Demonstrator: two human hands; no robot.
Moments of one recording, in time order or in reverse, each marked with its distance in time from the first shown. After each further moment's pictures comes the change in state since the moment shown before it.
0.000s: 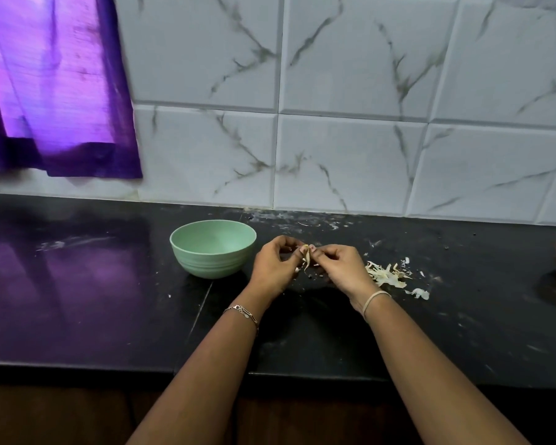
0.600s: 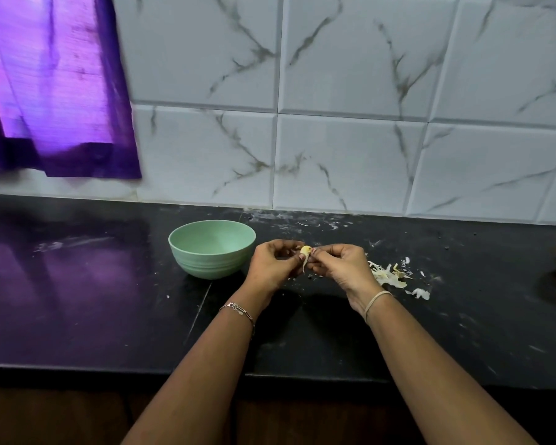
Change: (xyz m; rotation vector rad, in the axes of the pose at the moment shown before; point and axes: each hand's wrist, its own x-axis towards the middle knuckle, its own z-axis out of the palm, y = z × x) left_hand -0.004 0.004 -0.003 -0.246 -0.078 -0.110; right_hand -0.003 -0.006 0.002 0.216 0.077 0.064
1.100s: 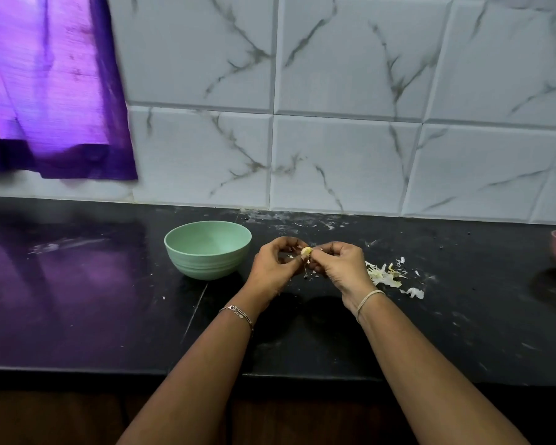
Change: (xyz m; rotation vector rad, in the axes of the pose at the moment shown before) left_hand -0.003 0.000 0.004 0.154 -0.037 0.131; right_hand -0.005 -0.005 0.001 -0.034 0.089 -0.006
